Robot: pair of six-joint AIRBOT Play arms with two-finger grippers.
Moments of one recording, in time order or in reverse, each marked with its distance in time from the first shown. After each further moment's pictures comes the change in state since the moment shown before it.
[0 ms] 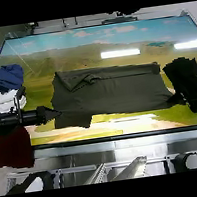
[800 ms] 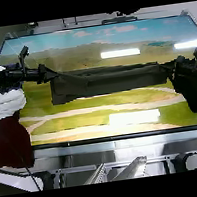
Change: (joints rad) left arm -0.113 -0.729 0.889 -0.014 0.037 -0.018; right arm 0.115 -0.202 0.158 0.718 -0.283 -0.251
